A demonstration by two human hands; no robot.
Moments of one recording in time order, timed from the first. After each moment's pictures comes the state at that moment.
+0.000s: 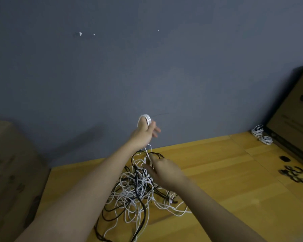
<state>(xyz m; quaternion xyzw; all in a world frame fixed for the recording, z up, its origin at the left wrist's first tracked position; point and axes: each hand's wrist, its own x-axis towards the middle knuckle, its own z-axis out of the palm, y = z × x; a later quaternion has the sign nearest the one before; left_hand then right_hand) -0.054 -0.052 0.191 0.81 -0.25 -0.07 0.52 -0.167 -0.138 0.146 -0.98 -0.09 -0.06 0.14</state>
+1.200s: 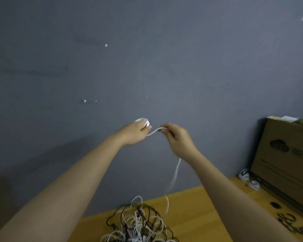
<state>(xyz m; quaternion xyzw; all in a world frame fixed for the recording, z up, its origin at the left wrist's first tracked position) -0.020 -0.040 0.376 0.88 -0.39 0.09 0.27 -0.120 -0.200 0.355 -0.87 -0.09 -0.38 0.30</state>
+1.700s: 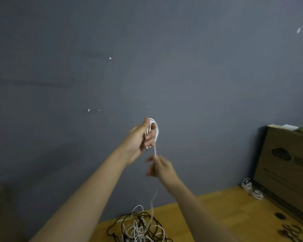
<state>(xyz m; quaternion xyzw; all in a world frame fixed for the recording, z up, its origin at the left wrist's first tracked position) -0.083 -0.038 0.387 0.50 -0.40 -0.15 0.75 -0.114 -0.155 0.288 -0.74 0.01 -0.20 0.63</state>
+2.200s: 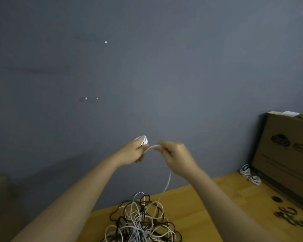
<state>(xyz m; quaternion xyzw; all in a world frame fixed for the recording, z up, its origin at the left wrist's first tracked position) -0.042 -0.022 0.311 0.84 -0.40 0.01 0.37 -0.152 -0.177 0.313 -0.91 -0.11 -0.35 0.21</state>
